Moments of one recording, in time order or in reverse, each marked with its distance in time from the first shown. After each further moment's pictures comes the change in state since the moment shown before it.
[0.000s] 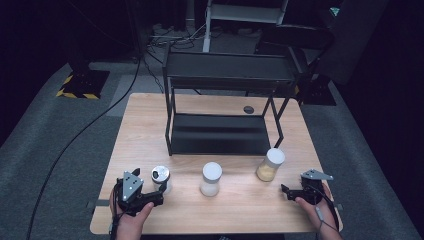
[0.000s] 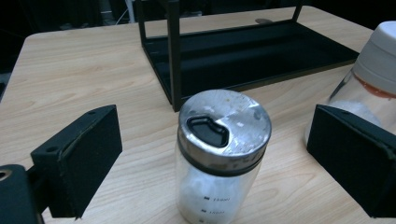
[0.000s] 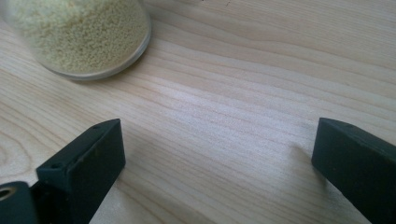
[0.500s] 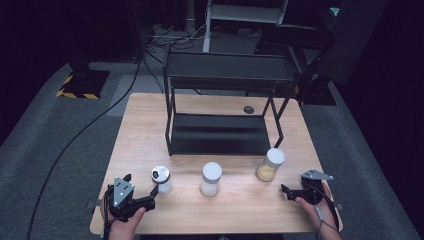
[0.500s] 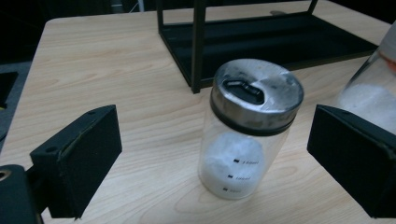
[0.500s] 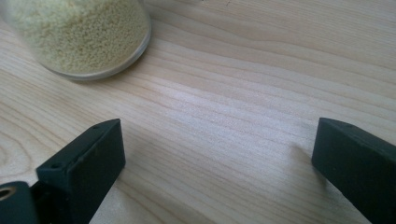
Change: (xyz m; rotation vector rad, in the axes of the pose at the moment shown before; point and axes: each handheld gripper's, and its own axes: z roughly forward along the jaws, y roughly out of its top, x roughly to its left) left arm 0.011 -0.015 -0.014 0.010 0.028 -0.023; right arm 0.000 0.000 0.000 0.000 0.000 0.000
